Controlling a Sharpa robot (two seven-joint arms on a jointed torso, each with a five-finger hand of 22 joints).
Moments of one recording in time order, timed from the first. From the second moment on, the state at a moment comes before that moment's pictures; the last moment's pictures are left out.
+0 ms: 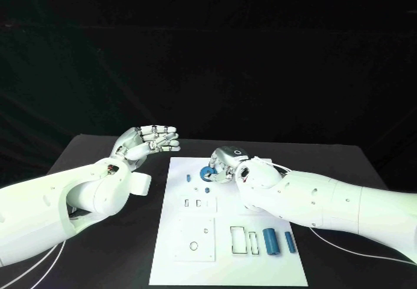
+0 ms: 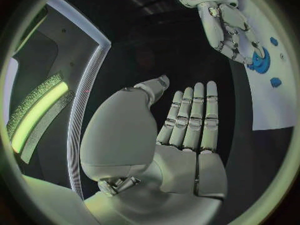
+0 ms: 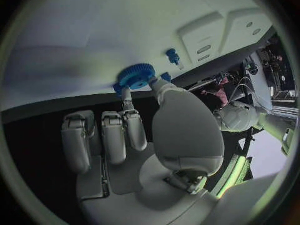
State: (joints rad) left arm 1.22 -0.93 -0.01 1.62 -0.05 -0.38 0.44; left_hand 1.40 -0.22 0.54 0.12 0.06 0.83 0.21 0.34 0.17 1.06 0.17 0.07 0.07 0.98 0.13 0.30 0.30 0.18 0.86 0.24 0.43 0.18; right arm 1.23 -0.43 -0.16 1.21 -1.55 -0.45 -0.35; right_hand 1.19 -0.22 0.33 0.29 0.15 0.96 0.13 0.26 0.40 1.47 0.05 1.45 1.31 1.47 -0.01 1.55 1.31 0.01 1.47 0.10 1.57 1.31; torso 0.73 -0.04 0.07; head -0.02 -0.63
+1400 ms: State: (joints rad) left arm 1.22 -0.92 -0.01 1.60 -0.05 -0.37 0.44; left_hand 1.40 -0.22 0.54 0.11 0.06 0.83 0.21 0.33 0.17 1.06 0.18 0.07 0.07 0.97 0.13 0.29 0.30 0.18 0.86 0.24 0.42 0.18; right arm 1.29 -0.89 -0.16 1.43 -1.15 -0.50 0.08; right_hand 1.52 -0.17 0.16 0.21 0.19 0.90 0.16 0.21 0.35 1.46 0.07 1.43 1.31 1.47 0.00 1.55 1.31 0.01 1.47 0.10 1.56 1.31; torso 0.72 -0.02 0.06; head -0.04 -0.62
